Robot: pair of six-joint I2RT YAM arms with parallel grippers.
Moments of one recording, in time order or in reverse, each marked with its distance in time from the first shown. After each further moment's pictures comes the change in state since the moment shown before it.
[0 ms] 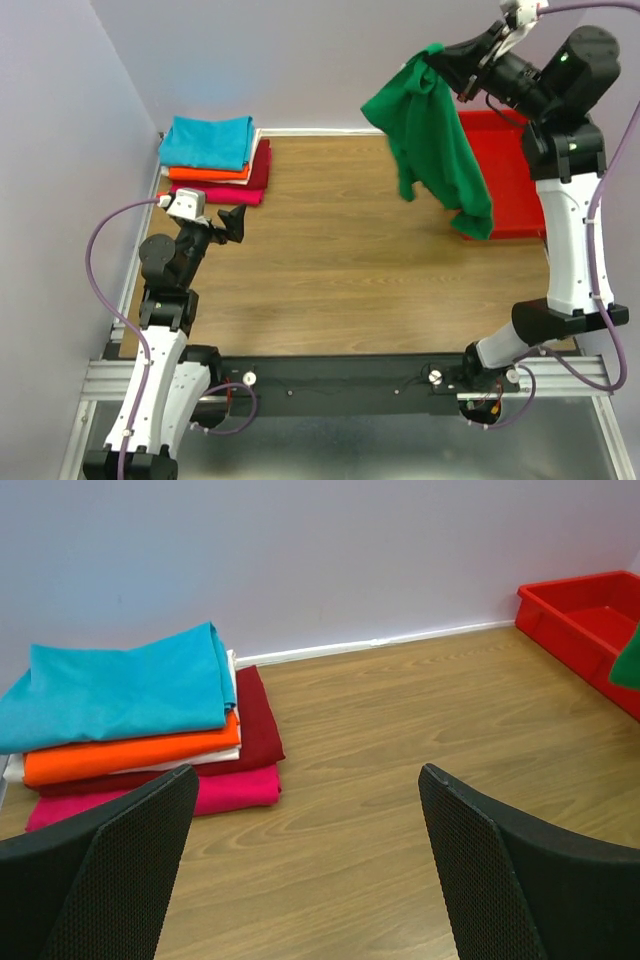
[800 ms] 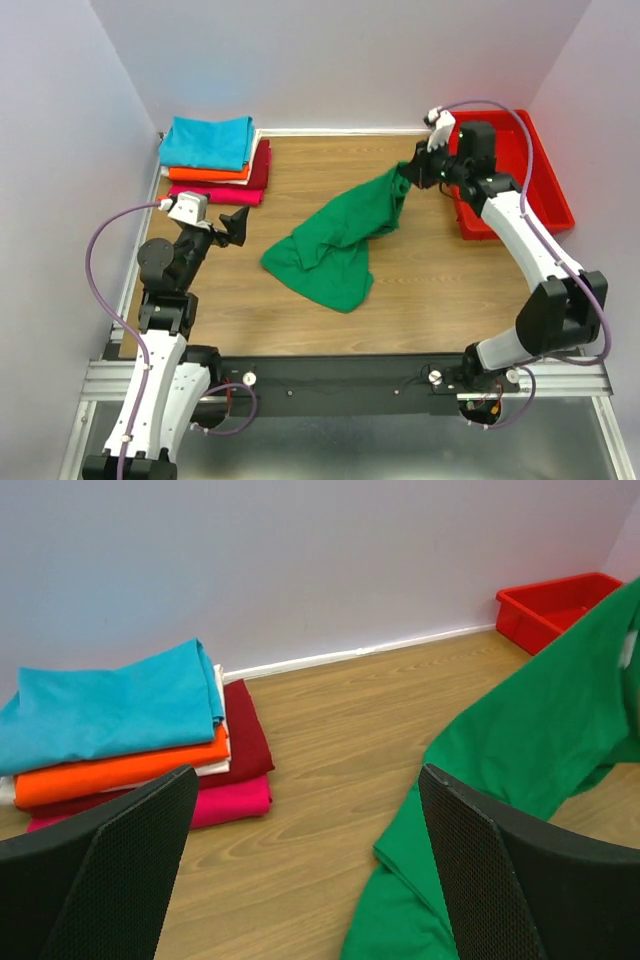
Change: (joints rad) left arm -0.005 -0.030 -0.004 0.004 0.040 0.010; right arm 0.038 -0.049 -0.748 0.093 0.180 0.055
